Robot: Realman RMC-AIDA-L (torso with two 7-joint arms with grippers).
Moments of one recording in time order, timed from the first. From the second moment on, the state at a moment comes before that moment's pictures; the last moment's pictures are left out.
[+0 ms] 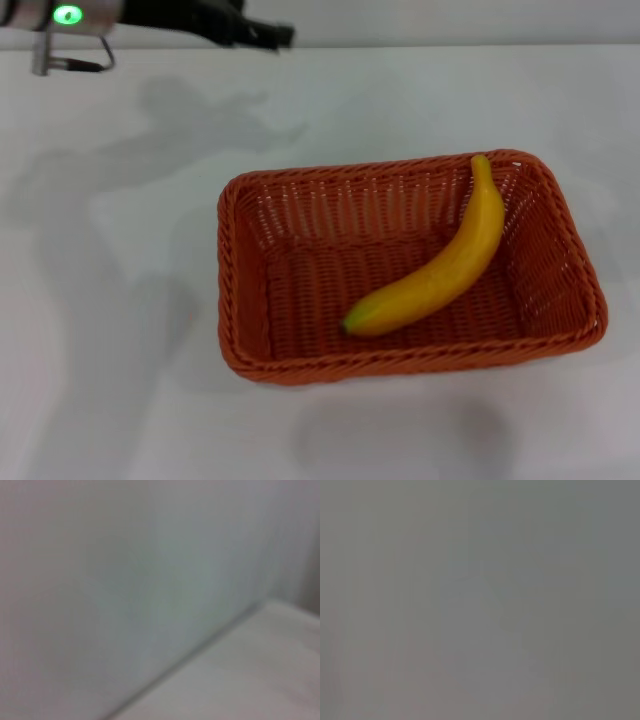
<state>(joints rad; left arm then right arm) -1.23 -2.07 2.85 -0.78 -0.14 1.44 -1.57 0.39 2.00 -0.25 -0.82 -1.60 -1.29 1.20</state>
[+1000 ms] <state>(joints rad) -0.29 -2.08 2.84 -0.34 -1.48 1.69 -0.80 0.44 2.01 -0.24 -0.32 -1.33 -1.40 0.69</state>
